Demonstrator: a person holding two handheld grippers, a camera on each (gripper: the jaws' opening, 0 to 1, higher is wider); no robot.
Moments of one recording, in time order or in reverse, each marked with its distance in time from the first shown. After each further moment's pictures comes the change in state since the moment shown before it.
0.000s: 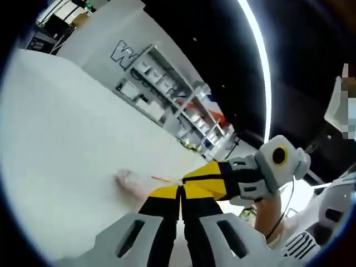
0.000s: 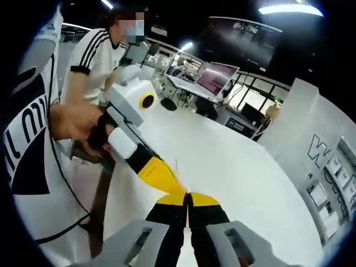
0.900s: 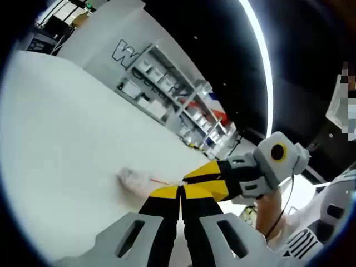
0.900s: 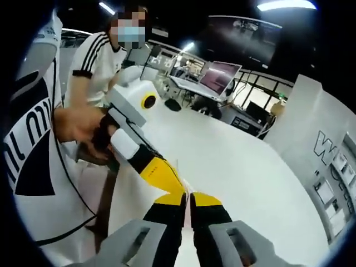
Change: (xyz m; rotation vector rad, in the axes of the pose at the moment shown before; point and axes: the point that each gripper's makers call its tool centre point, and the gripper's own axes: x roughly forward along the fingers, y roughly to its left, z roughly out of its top) left arm -0.002 0.003 0.001 0.011 0.014 0.017; right arm 0.003 0.004 0.000 0.042 -0.007 0.073
